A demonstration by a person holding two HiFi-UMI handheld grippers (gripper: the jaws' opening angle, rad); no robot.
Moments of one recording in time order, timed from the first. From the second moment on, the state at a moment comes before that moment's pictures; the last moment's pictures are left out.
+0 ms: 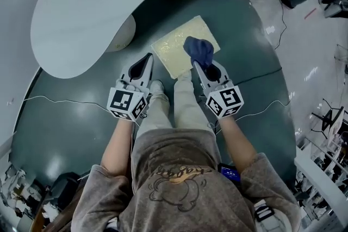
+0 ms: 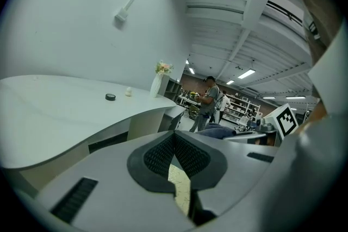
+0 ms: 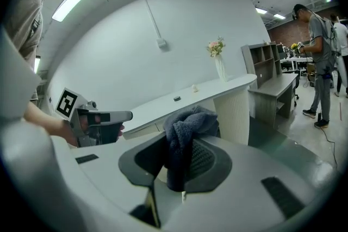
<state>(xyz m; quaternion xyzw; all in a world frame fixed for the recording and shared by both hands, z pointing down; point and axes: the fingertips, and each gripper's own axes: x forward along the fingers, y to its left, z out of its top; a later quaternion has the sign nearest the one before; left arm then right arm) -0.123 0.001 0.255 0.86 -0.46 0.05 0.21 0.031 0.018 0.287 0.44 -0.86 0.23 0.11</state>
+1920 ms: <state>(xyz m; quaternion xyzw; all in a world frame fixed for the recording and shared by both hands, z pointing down) -0.166 -0.011 0.448 0.79 -0.54 0.07 0.28 -0.116 -0.007 0.613 0.24 -0.90 0.25 0.28</state>
